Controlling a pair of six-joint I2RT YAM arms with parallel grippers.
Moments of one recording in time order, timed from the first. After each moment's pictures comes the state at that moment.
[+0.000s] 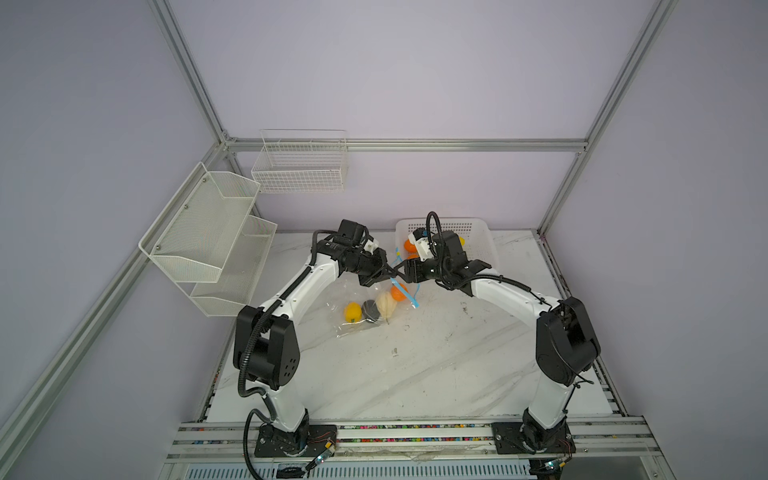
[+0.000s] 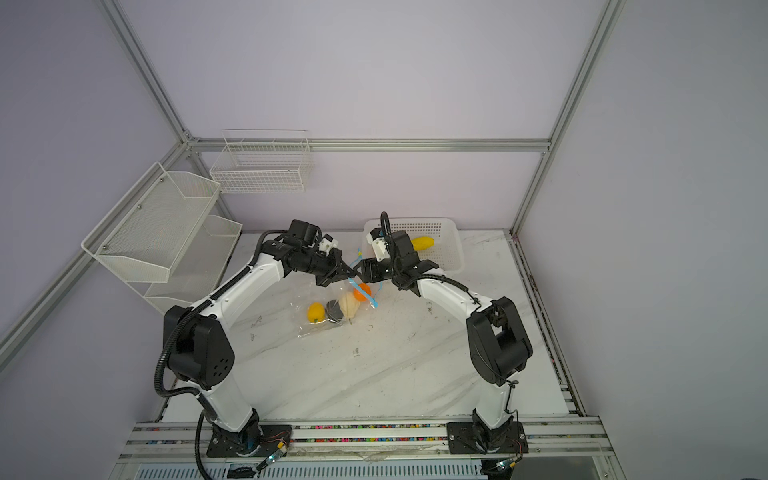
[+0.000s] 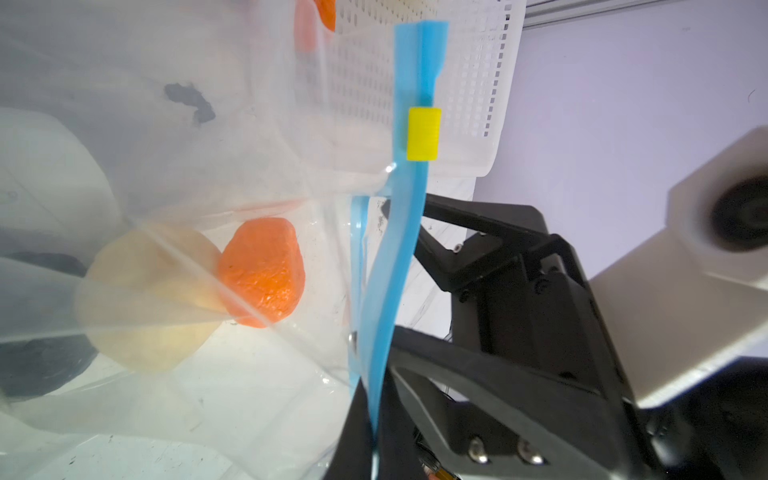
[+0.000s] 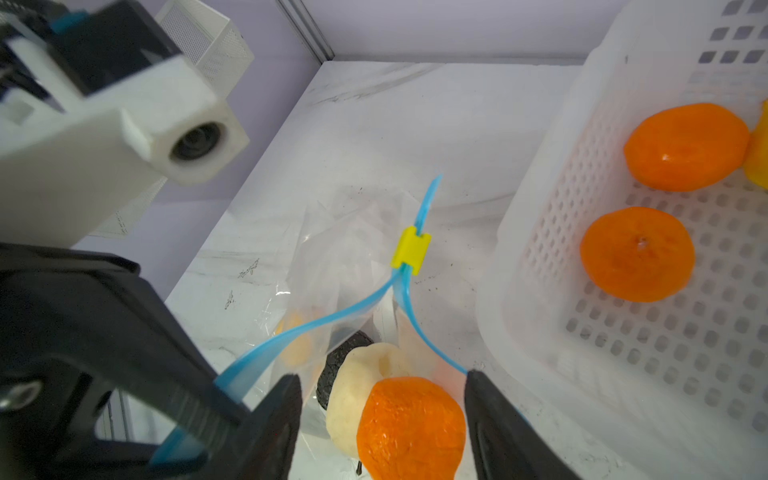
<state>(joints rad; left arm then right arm) -0.34 1.77 1.58 -0.74 0.65 -0.78 0.57 1.80 1.41 -0.18 -0.38 0.32</state>
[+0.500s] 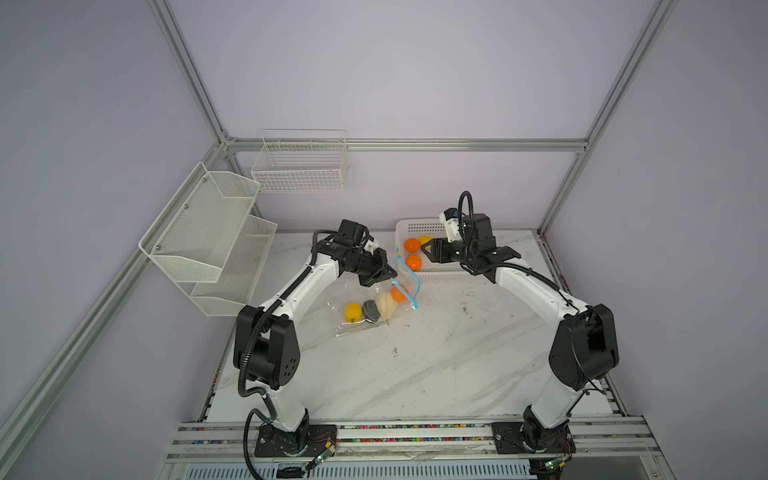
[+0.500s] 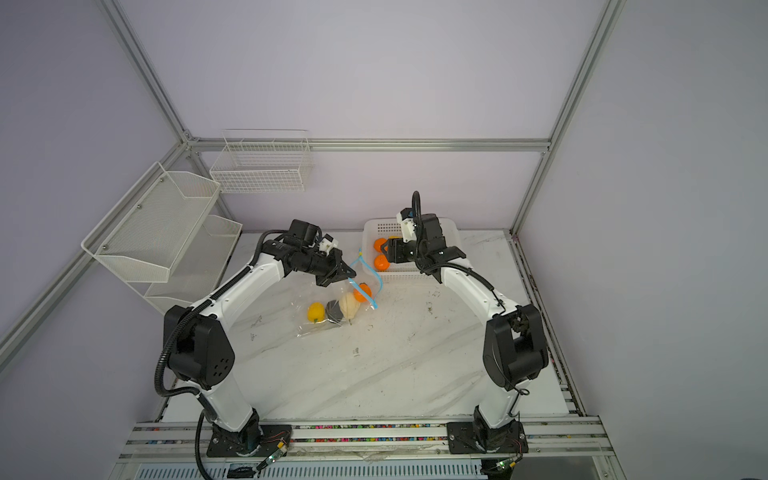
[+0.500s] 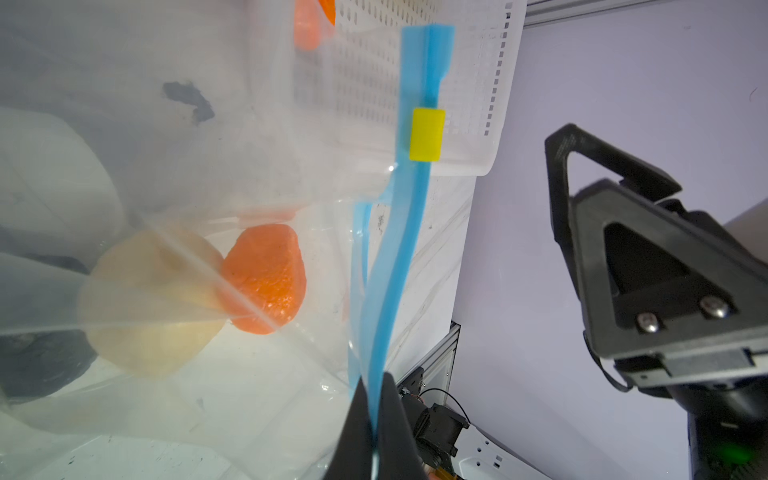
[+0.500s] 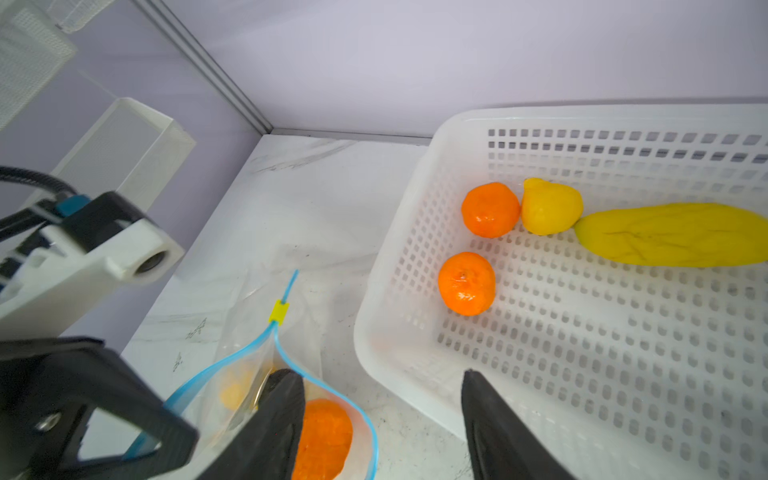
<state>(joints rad) -0.34 1.77 1.58 -0.74 0.65 -0.78 0.40 1.78 1.52 -0.30 -0.33 0.28</state>
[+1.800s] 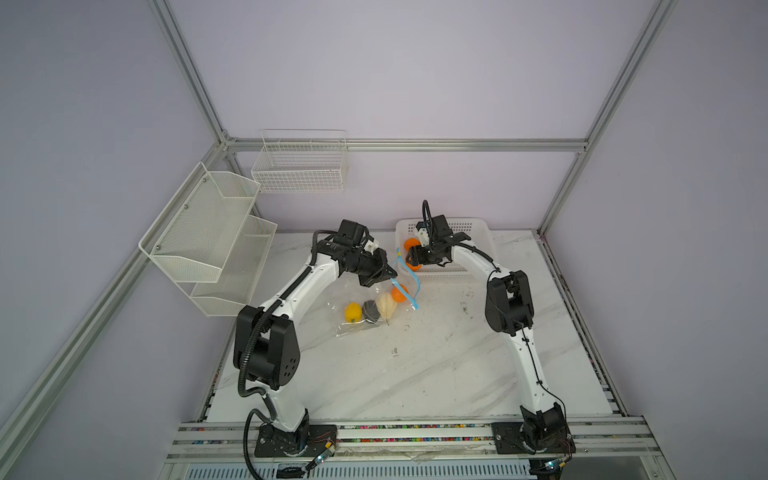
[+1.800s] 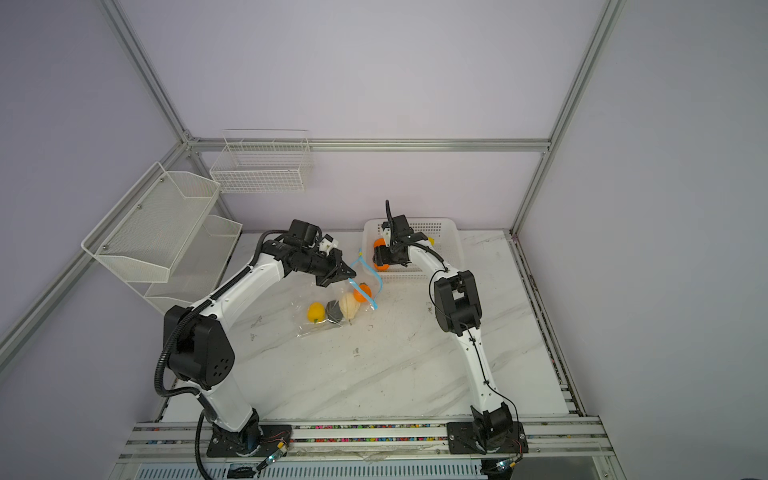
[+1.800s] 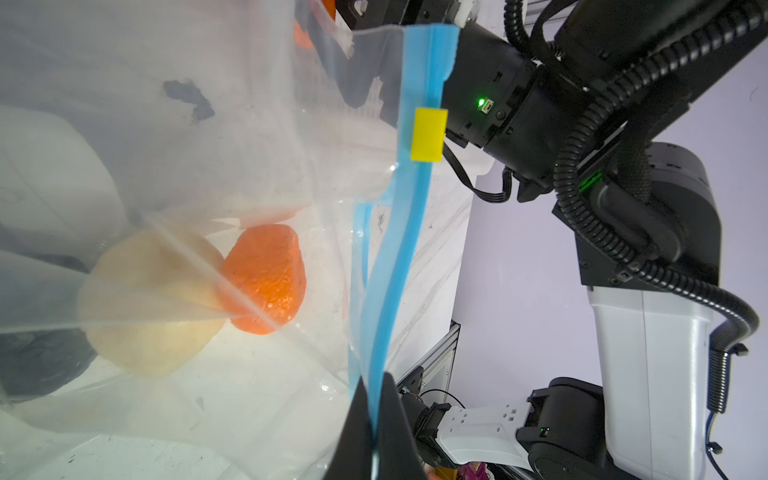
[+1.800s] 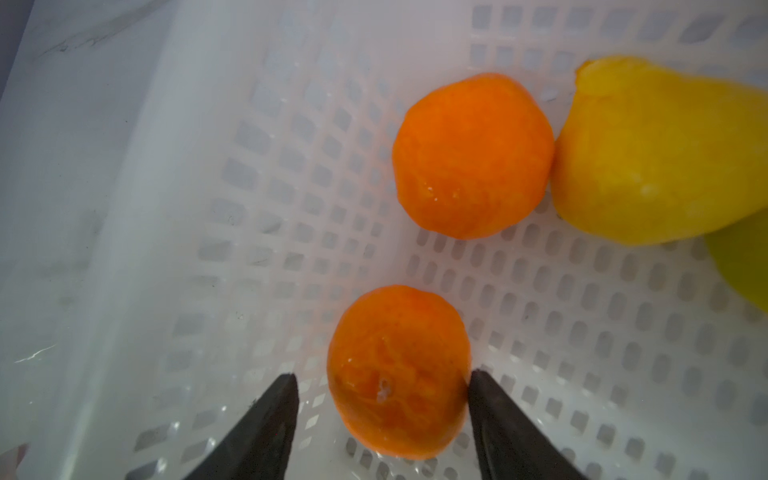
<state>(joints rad) -0.34 1.77 1.58 -0.74 0.65 -0.78 0.42 2.48 2.22 -0.66 -0.28 0.18</state>
